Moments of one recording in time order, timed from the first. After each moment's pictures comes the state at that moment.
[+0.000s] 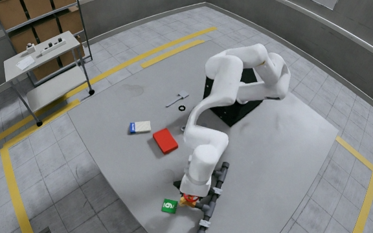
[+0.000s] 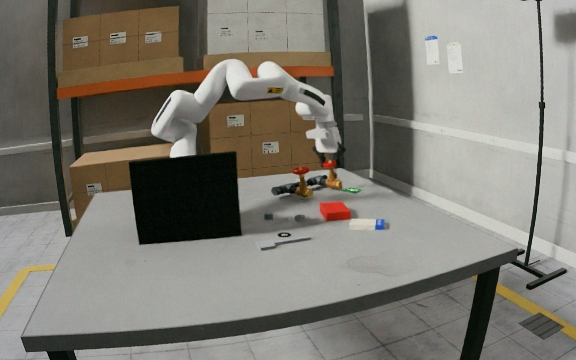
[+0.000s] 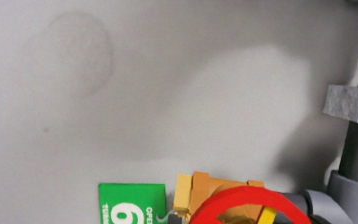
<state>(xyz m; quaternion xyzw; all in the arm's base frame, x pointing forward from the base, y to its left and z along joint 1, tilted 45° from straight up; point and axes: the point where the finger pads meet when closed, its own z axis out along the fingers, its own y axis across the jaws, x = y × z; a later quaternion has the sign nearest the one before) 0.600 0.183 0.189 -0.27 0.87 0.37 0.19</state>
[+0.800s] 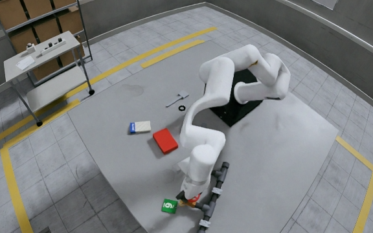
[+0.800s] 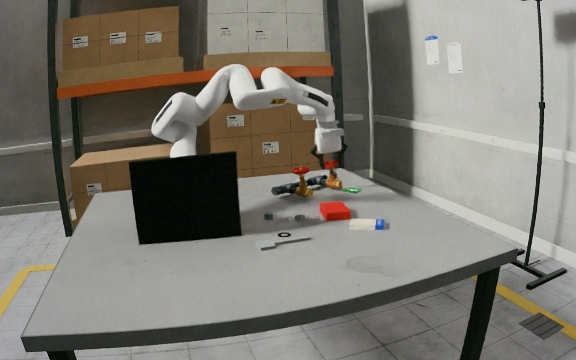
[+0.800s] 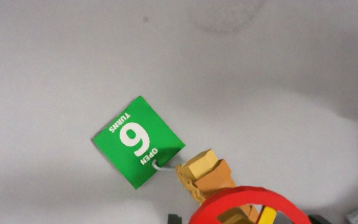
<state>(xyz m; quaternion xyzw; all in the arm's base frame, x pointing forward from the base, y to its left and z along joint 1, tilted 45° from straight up) 0.600 0.184 0.189 -0.61 0.68 0.27 0.32</state>
